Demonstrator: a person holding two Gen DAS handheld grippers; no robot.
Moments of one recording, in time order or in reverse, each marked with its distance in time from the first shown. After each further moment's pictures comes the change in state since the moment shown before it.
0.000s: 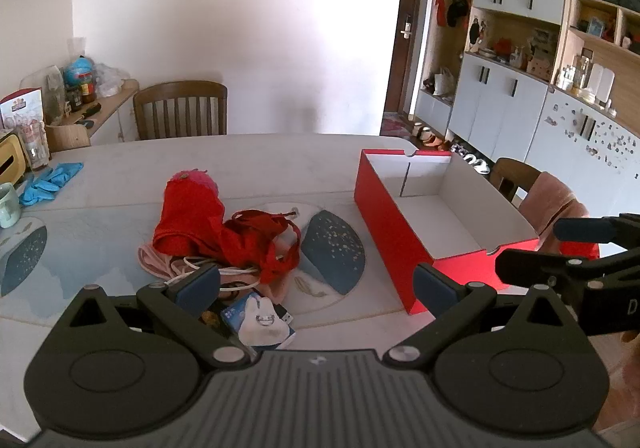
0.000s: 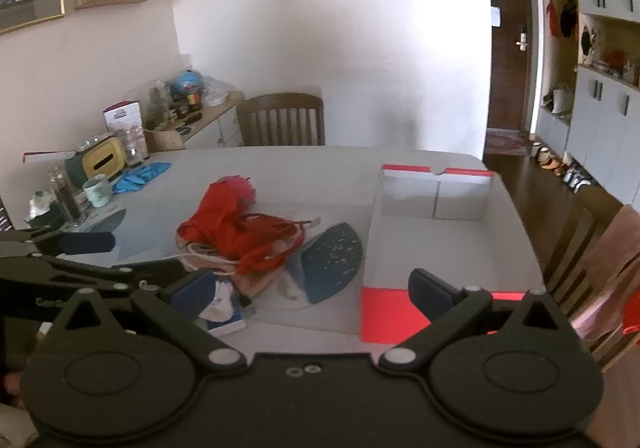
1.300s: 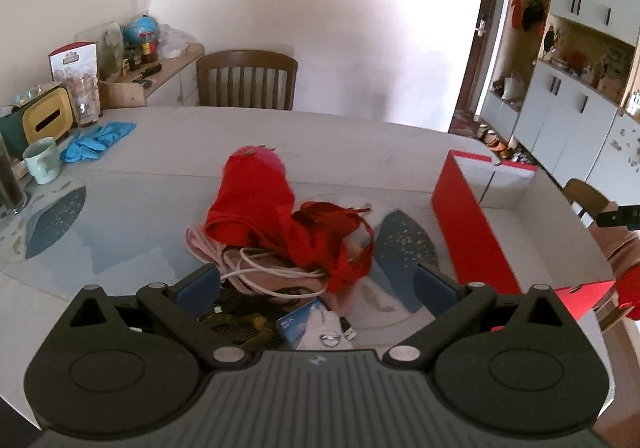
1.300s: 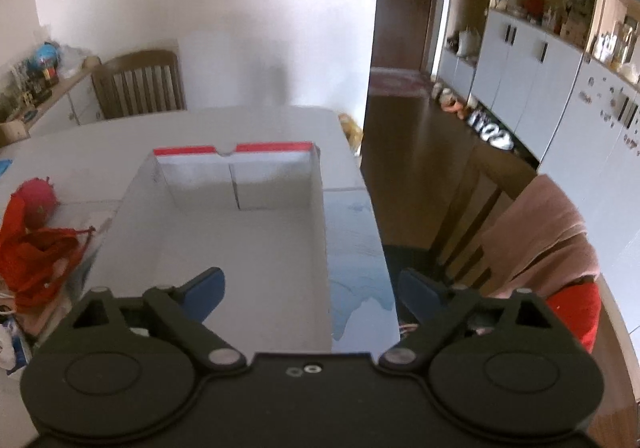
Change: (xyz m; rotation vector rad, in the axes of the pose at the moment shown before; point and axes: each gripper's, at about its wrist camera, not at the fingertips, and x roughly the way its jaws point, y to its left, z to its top) left arm 0.054 0.043 0.011 -0.133 0.059 0.170; right arm 0.121 -0.199 0.042 0.094 0.209 -0.285
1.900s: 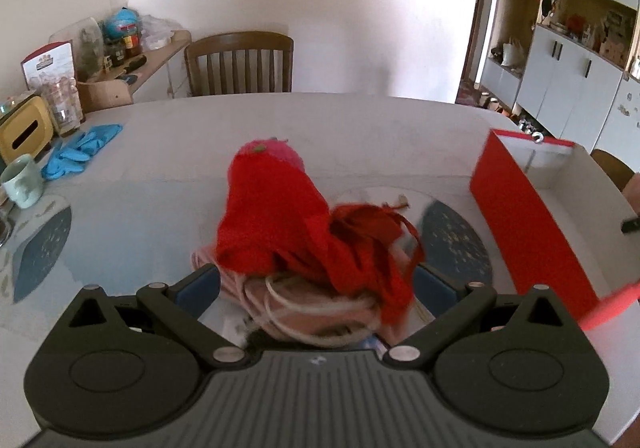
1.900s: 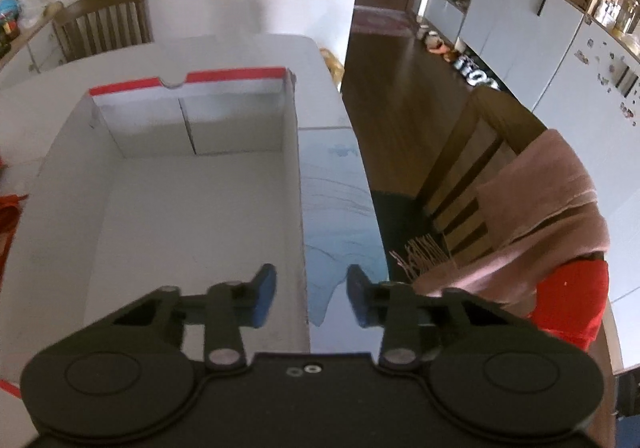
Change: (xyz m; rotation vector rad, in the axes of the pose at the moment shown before) left arm 0.083 0.040 0.033 0.077 0.070 -0.001; right arm 0.067 -0.001 0.006 0.006 0.195 -0.097
